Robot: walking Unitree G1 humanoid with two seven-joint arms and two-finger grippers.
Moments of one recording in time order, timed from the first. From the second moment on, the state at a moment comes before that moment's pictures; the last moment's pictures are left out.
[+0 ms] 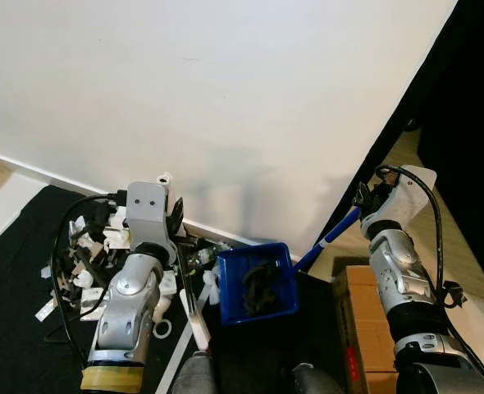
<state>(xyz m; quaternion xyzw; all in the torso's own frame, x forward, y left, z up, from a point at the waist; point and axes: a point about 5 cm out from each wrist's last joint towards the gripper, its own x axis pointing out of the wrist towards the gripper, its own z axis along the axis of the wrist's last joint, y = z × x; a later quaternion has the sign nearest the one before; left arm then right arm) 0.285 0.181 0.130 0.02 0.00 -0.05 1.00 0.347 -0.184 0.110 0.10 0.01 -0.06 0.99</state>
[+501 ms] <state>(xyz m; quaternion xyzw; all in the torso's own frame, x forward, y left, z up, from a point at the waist) 0.285 0.180 0.131 0.03 0.00 -0.05 1.00 0.345 -0.186 0.108 0.11 0.01 -0.06 0.99</state>
